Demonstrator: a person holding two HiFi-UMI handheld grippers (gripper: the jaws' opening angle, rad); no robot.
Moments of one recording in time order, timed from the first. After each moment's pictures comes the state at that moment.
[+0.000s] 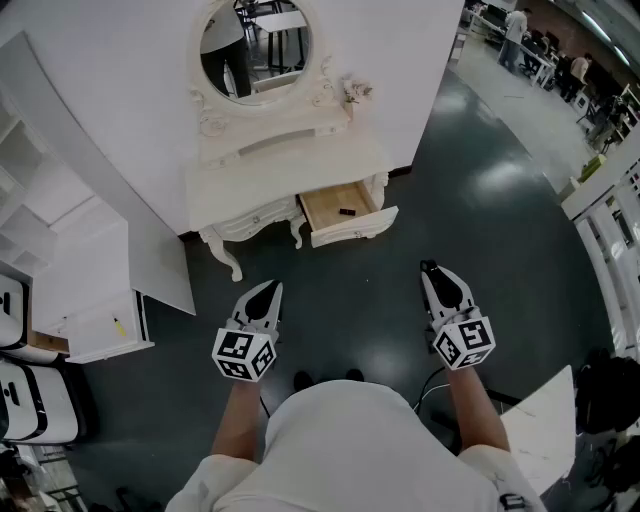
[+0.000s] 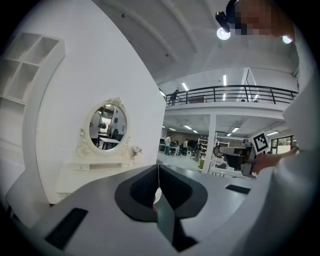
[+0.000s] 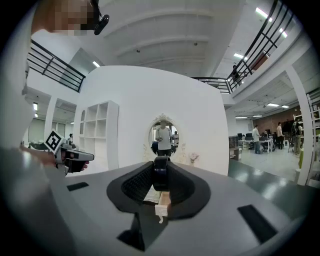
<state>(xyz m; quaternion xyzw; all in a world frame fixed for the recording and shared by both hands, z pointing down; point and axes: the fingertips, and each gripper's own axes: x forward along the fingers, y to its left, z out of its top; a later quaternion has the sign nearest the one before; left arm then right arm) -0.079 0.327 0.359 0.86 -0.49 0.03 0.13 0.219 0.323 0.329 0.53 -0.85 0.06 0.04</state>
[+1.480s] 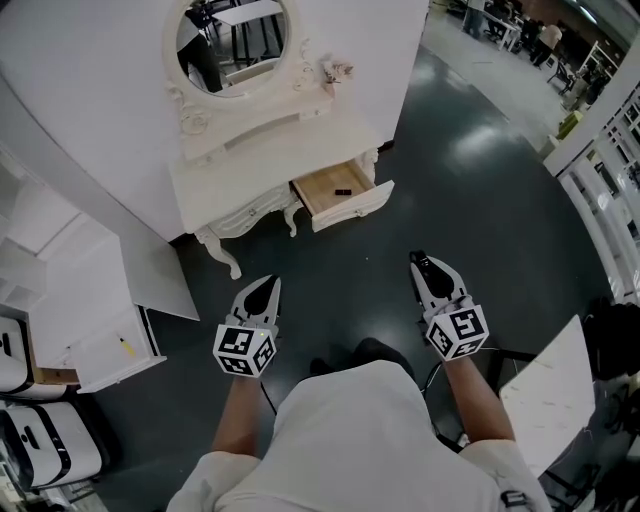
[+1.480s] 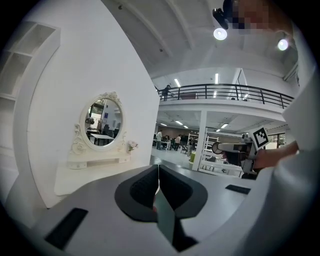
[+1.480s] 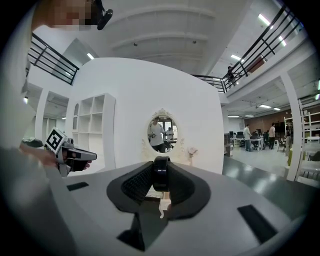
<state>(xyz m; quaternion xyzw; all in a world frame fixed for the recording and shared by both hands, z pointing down) -0.136 0.327 0.382 0.89 -0.44 0.06 0.13 0.141 0.354 0.348 0.56 -0.82 0.07 0.07</state>
